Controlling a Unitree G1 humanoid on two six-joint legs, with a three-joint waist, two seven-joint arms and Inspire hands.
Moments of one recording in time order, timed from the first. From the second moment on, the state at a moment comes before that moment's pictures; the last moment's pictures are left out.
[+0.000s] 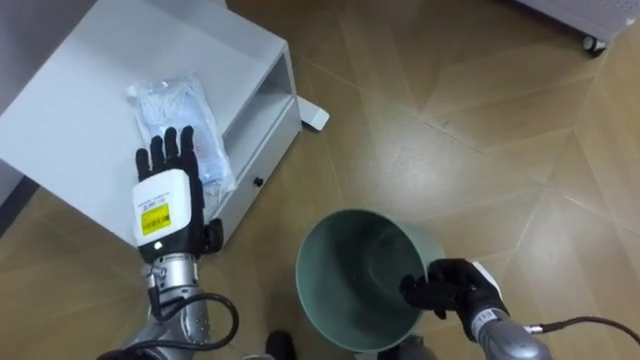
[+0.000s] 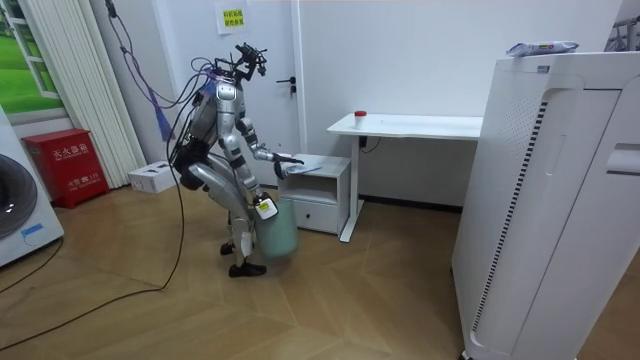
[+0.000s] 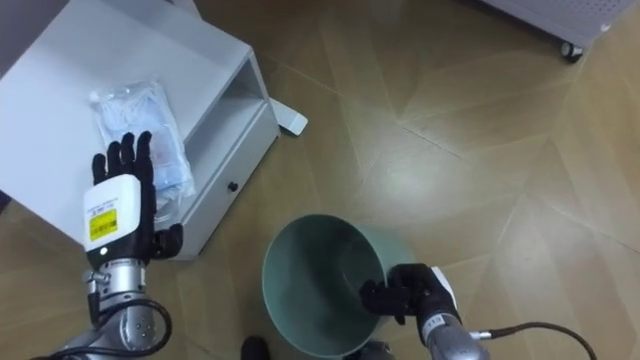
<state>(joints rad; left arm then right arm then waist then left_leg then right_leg) -0.69 0.28 -0.49 1.25 0.48 -0.09 0.94 -0.50 -0.31 0.45 1.00 0.51 -0.05 -0.08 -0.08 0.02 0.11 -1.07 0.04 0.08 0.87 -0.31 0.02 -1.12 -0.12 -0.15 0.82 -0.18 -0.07</state>
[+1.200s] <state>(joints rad) -0.70 0.36 -0.49 1.28 0.47 0.00 0.79 -0.49 -0.31 0.42 1.05 0.60 -0.02 -0.09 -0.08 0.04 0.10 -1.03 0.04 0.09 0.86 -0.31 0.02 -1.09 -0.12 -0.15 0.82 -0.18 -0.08</state>
